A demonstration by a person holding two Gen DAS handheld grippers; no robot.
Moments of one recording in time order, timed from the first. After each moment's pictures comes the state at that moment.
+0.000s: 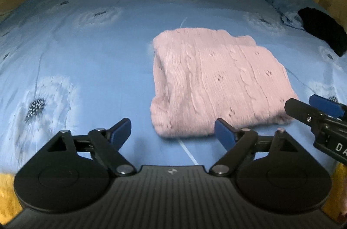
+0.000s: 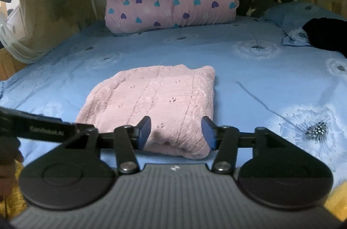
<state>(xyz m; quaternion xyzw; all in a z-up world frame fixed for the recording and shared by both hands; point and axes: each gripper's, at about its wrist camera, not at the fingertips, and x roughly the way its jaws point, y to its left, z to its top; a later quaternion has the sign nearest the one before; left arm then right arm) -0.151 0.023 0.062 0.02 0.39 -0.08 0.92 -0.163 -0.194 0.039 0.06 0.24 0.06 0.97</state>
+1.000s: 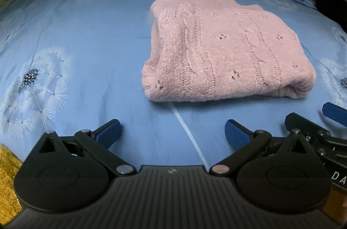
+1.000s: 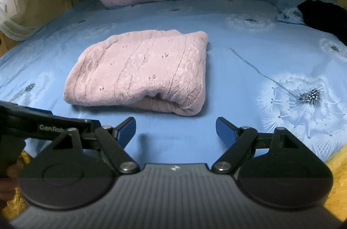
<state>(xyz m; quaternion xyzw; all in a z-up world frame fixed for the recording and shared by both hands) -0.150 0.005 0.024 0.03 0.44 -0.04 0.89 -0.174 -0.188 0.013 0.04 0.31 0.04 0.95</state>
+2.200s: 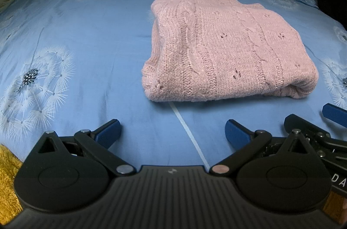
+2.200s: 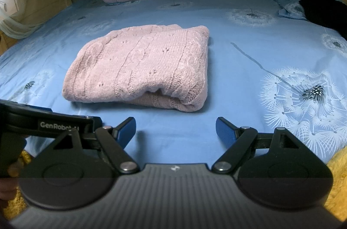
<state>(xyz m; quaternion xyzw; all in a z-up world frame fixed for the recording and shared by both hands) -0.149 0.005 0.023 0.03 0.44 -0.04 0.89 -0.173 -0.185 0.011 0.04 0.32 0.04 0.94</state>
